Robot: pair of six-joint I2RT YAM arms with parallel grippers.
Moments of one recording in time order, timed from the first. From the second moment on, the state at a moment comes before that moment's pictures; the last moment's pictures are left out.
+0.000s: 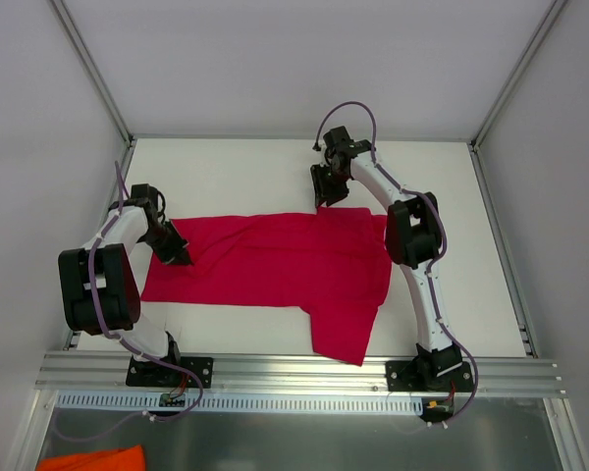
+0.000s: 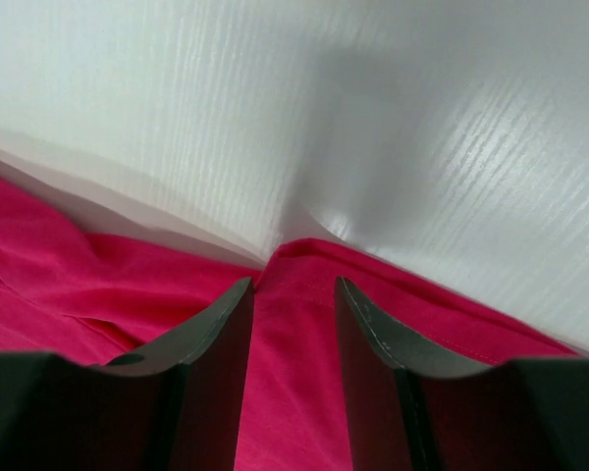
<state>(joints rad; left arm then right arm) 0.16 1.58 1.00 -0.84 0.25 -0.50 0.43 2.42 2.18 -0.93 -0.20 0.14</state>
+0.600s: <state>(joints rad) 0.16 1.57 1.00 -0.86 0.24 -0.50 0.42 2.42 2.13 -0.88 -0.26 0.14</state>
